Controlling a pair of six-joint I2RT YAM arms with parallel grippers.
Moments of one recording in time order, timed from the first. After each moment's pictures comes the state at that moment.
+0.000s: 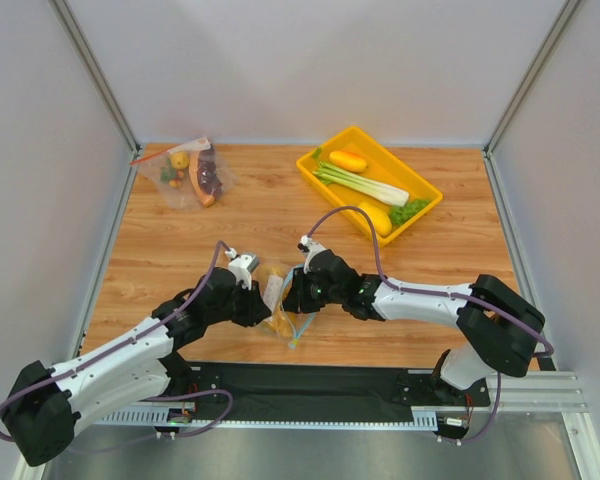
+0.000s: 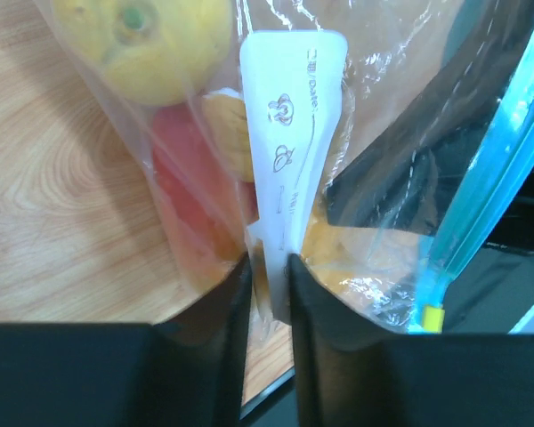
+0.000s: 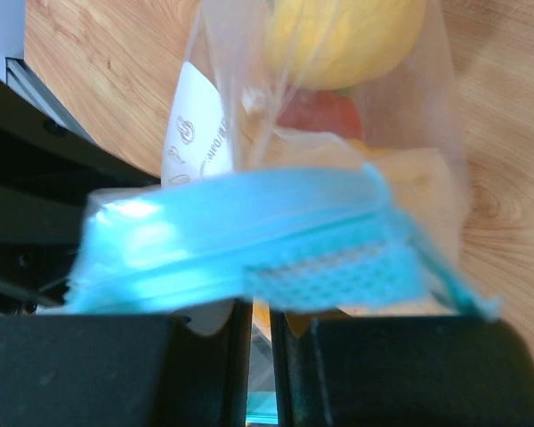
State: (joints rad) left arm -0.75 0.83 0.38 -0.22 0.12 -0.53; right arm 0.99 1.53 0.76 0.12 -0.17 0.82
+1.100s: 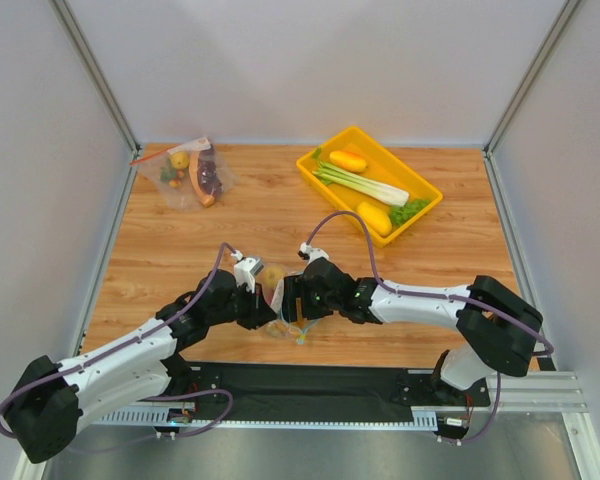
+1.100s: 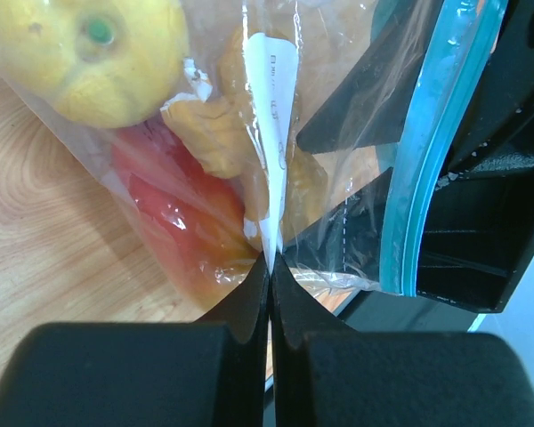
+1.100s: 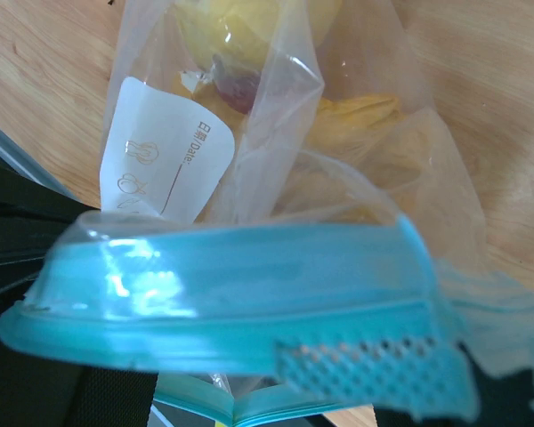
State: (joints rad) left arm -0.75 0.86 0.32 -0.06 0.25 -0.52; right arm 1.04 1.54 0.78 -0.03 -0.03 0.80
